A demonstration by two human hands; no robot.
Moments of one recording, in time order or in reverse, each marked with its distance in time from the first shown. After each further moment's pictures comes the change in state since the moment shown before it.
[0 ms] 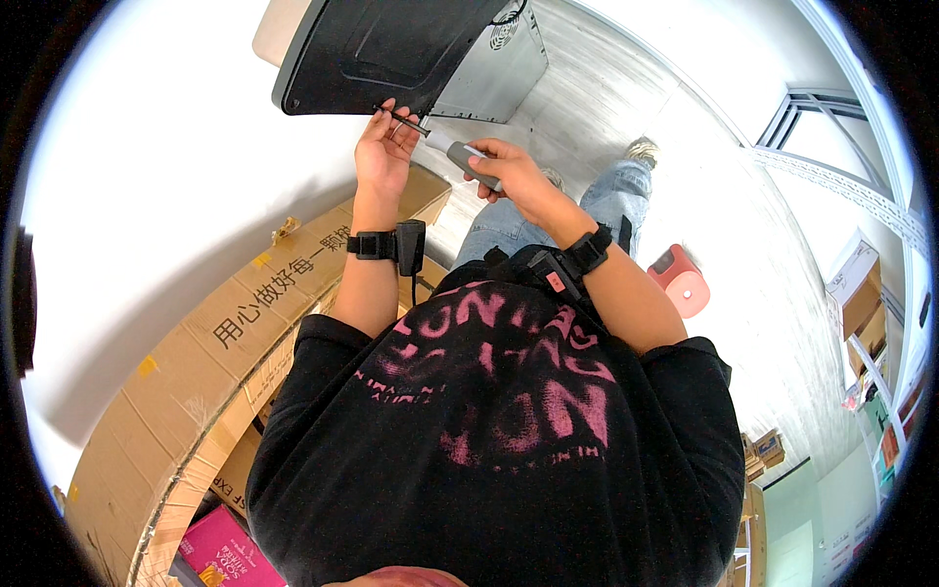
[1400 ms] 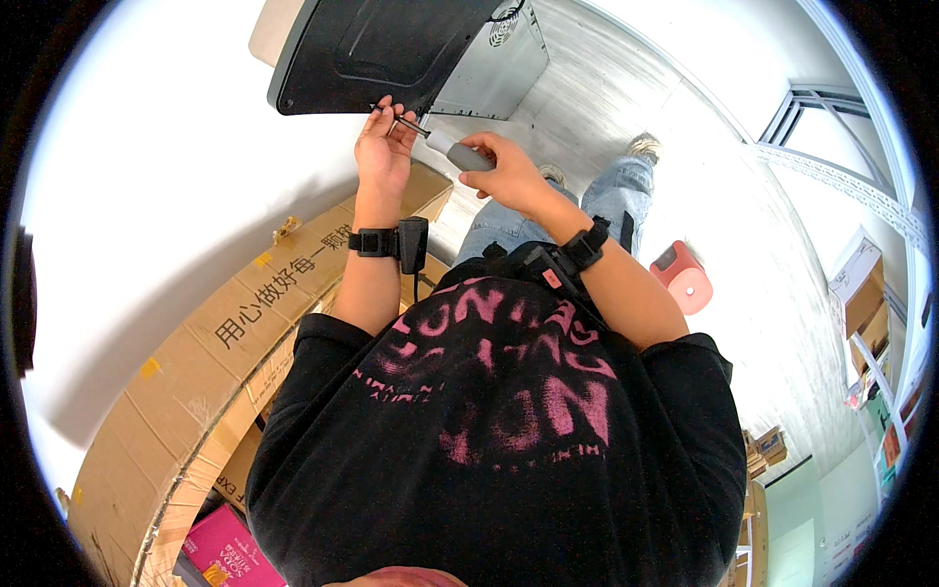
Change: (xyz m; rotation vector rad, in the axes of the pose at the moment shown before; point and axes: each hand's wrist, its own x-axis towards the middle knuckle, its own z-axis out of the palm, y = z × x) left_hand 0.002 -0.005 0.006 -0.006 0.060 0.054; right_hand 0.006 -0.001 0.009 -0.249 0.064 -0.133
